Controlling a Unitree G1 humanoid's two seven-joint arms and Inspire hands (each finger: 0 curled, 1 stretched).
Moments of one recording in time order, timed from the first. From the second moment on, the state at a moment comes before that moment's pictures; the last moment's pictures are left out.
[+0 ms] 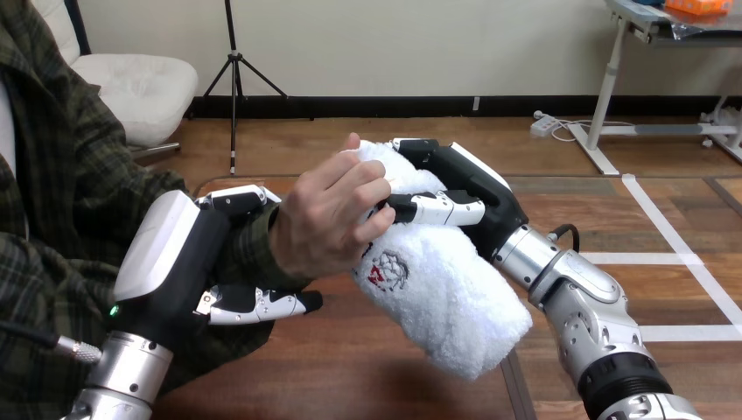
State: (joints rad) left arm 0.07 0.38 0.01 0.01 0.44 -0.49 0.05; right arm -0.67 -0.10 -0.13 0.92 0.34 -0.20 0.89
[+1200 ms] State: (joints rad) left arm 0.07 0.38 0.02 -0.04 0.44 -0.42 0.03; right arm -0.65 -0.08 -0.14 0.80 0.36 -0.07 0.83
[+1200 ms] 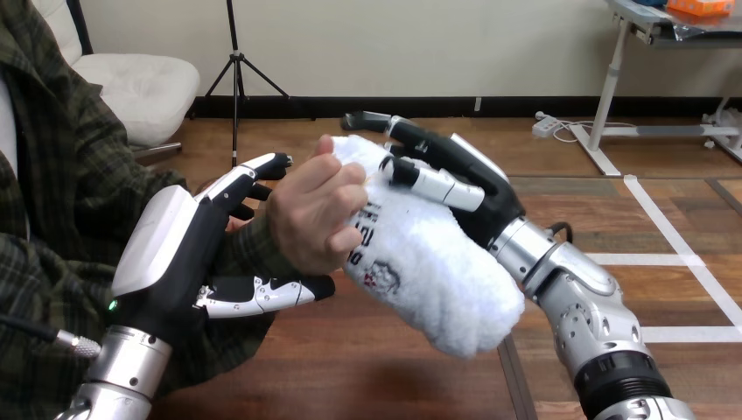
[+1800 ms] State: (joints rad) left arm 0.08 0.39 0.03 -0.04 0.43 -0.42 0.02; right arm -0.66 -0.09 -0.17 0.78 0.38 -0.07 0.81
